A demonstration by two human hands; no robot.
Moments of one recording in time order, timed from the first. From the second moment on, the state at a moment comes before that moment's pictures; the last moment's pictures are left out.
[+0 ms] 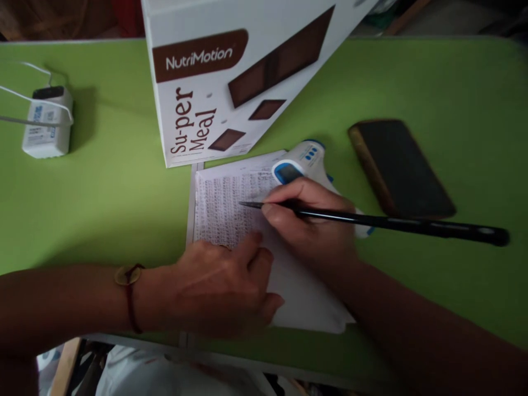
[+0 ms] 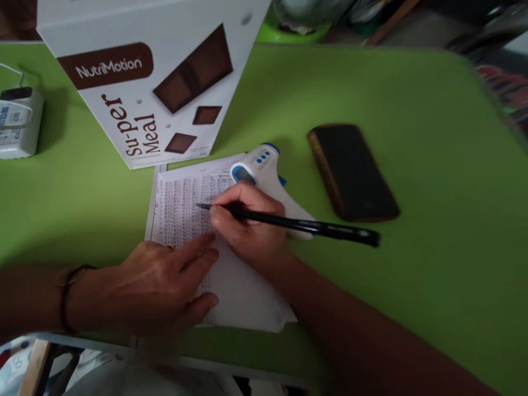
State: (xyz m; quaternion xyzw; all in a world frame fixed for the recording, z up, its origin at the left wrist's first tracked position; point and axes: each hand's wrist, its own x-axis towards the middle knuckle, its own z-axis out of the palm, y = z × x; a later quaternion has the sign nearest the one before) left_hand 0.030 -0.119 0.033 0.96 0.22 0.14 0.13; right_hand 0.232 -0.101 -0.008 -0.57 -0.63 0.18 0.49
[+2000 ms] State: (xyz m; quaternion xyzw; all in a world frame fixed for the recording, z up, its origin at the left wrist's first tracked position) left_hand 0.027 -0.121 0.004 0.98 0.14 0.13 0.11; right_hand 0.235 -0.115 -0.012 -0.60 -0.64 0.21 0.43
